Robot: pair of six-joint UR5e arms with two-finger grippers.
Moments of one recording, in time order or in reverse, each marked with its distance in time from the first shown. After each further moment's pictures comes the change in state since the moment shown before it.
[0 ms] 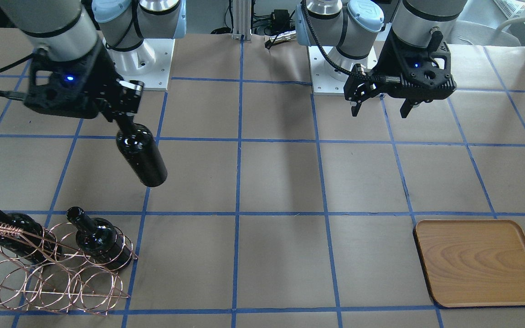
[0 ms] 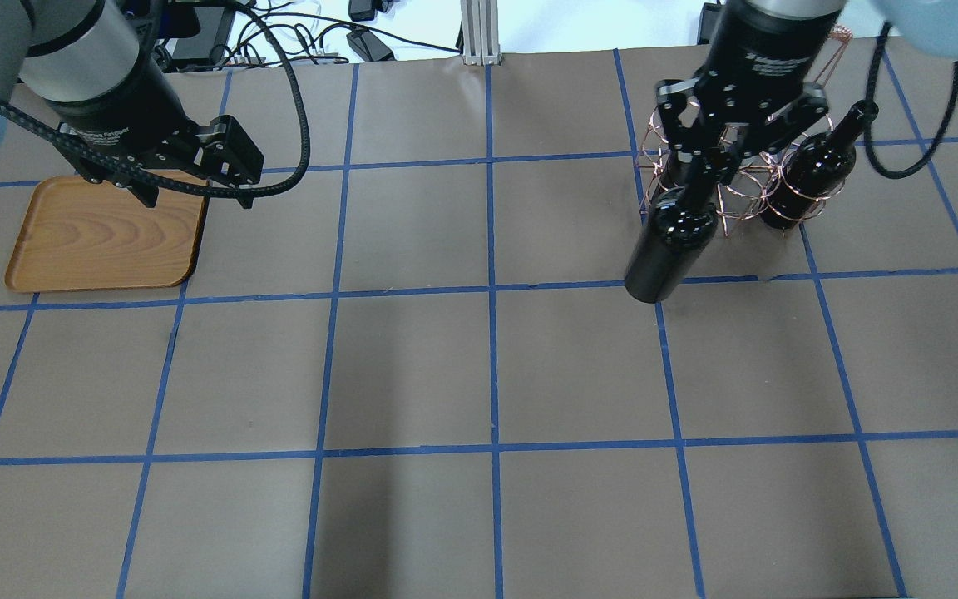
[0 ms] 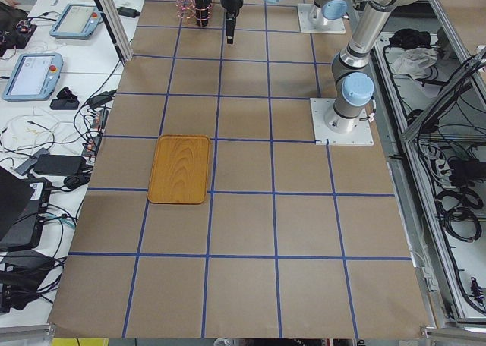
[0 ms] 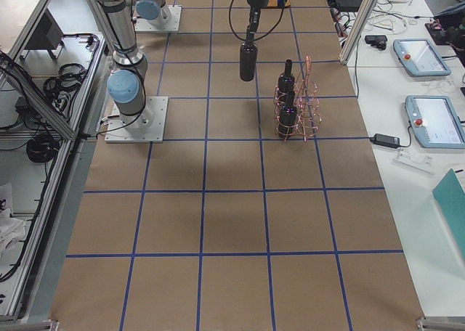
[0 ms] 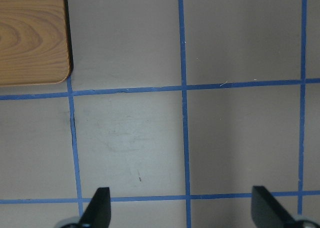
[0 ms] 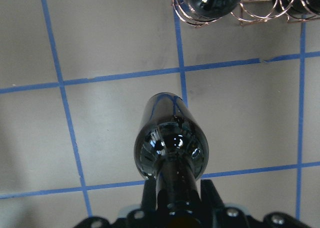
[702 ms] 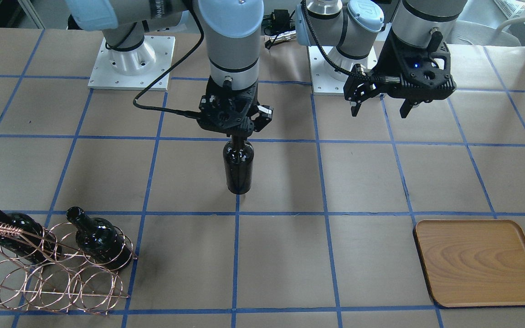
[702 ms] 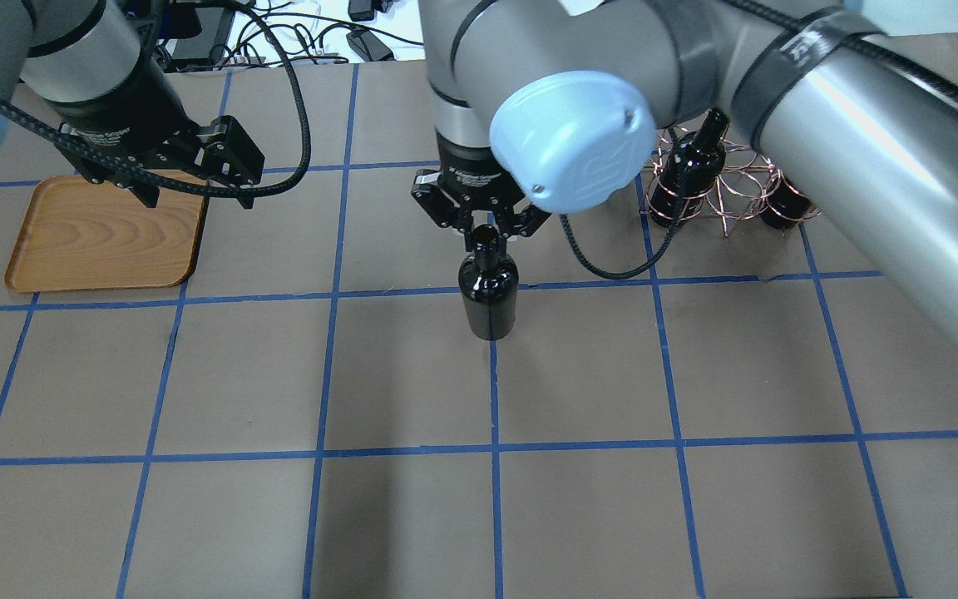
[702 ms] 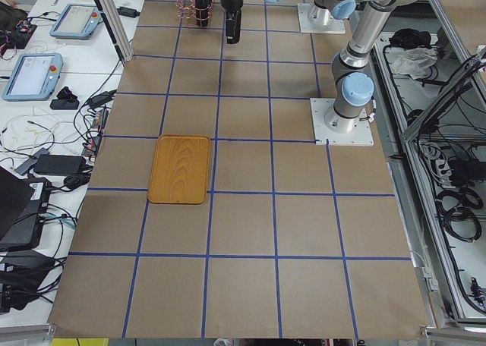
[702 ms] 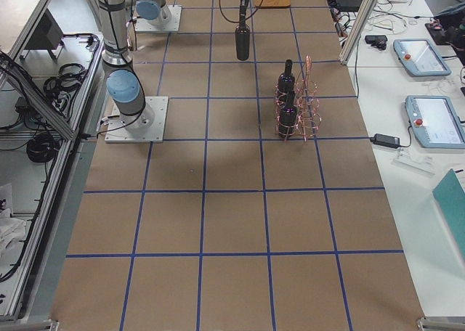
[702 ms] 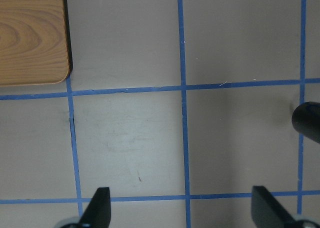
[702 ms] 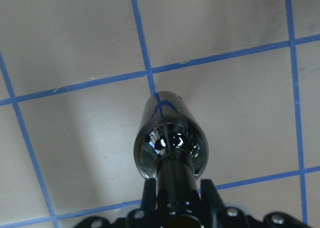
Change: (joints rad) left arm 0.000 -0.001 0.000 0.000 -0.001 0.000; right arm 0.348 0.155 0.004 -0.202 0.008 0.415
